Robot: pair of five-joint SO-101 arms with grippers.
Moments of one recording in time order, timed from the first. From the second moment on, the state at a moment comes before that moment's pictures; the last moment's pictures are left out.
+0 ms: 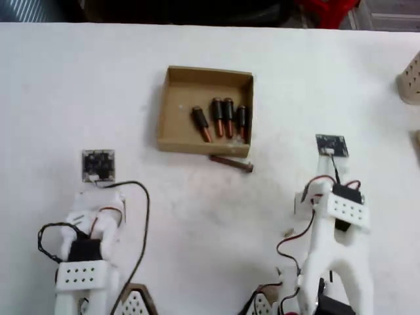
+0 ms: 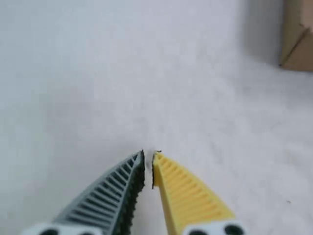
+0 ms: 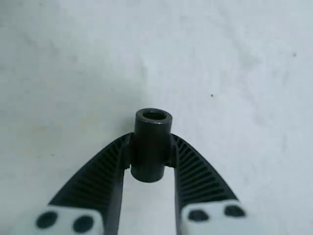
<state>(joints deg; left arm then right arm) -10.9 -77.9 97.6 33.5 5.5 19.8 -30.9 61.6 54.2 17.0</state>
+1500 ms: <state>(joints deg) 32.7 18.0 20.0 27.9 -11.6 22.8 -31.3 64.4 49.6 17.0</state>
